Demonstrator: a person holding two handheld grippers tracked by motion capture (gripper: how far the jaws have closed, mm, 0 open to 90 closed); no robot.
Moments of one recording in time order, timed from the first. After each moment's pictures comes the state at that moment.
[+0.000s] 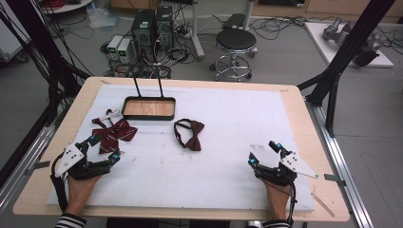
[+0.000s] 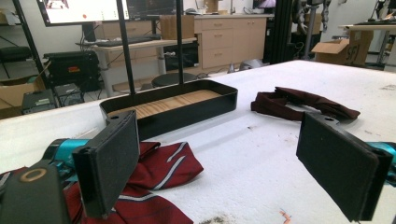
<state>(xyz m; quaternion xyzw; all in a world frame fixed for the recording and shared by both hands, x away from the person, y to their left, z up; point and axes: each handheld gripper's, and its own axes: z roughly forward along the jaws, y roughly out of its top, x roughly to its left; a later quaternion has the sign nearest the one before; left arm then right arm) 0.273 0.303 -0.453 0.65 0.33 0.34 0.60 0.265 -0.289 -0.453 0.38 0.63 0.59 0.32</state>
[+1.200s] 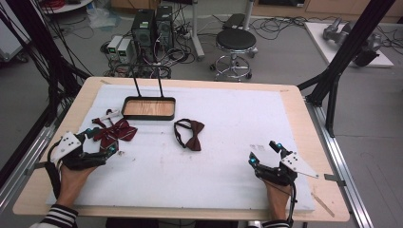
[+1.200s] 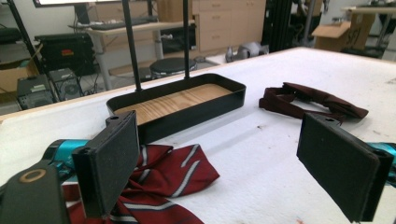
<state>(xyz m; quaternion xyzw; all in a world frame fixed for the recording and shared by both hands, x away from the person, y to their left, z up) 0.296 0.315 -0.423 0.68 0.34 0.31 0.57 0.266 -0.291 -0.453 0.38 0.63 0.59 0.32</state>
